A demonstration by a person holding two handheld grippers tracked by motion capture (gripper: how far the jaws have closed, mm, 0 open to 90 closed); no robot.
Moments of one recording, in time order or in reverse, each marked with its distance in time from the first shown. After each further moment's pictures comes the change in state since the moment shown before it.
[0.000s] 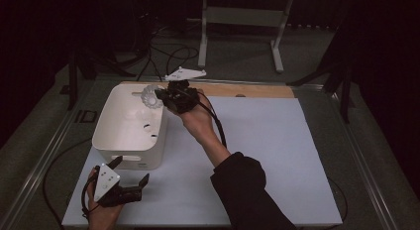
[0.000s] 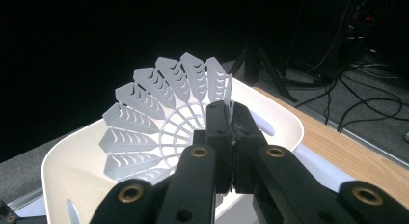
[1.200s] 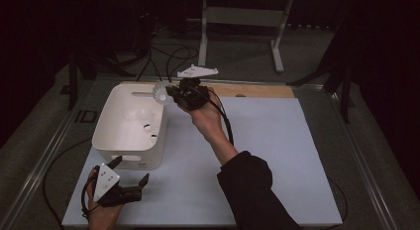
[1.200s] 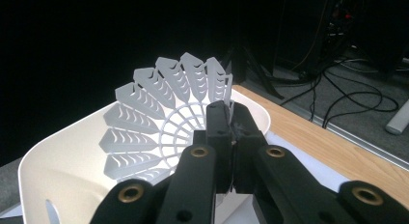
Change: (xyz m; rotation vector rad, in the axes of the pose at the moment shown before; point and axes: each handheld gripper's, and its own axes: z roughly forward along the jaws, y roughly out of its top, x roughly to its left) left arm 0.000 0.000 0.000 -0.001 0.001 -0.004; right arm -0.020 -0.003 -0.014 -0.010 -0.048 0.033
